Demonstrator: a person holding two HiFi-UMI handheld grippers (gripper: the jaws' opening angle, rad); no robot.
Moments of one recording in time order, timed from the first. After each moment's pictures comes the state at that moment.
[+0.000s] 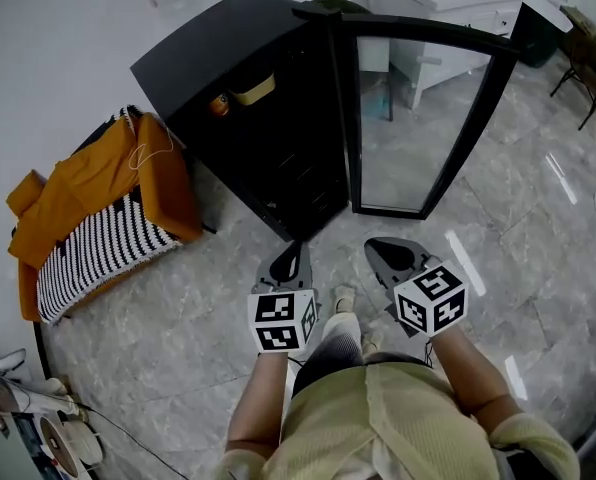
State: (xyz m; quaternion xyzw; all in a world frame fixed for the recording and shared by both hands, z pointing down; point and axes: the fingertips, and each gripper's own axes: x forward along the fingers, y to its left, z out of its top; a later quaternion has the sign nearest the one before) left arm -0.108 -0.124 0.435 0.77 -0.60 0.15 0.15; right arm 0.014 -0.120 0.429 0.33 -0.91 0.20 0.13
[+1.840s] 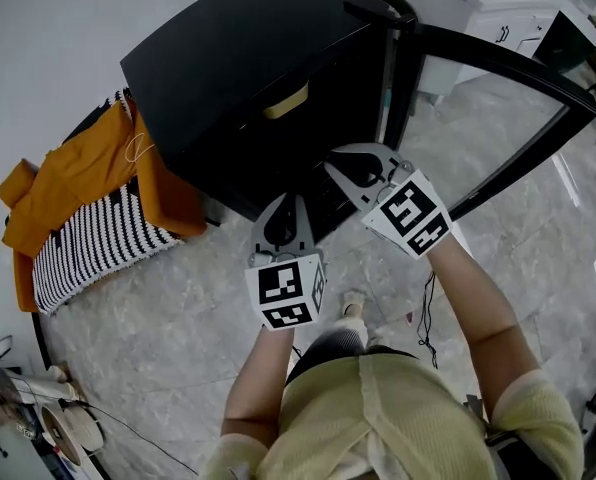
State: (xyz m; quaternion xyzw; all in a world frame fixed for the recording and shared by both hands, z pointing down) left arm -0.189 -0.285 0.389 0.73 -0.67 0.09 0.09; right arm -0.141 -0.330 0.360 0.21 -0.97 -0.07 0.14
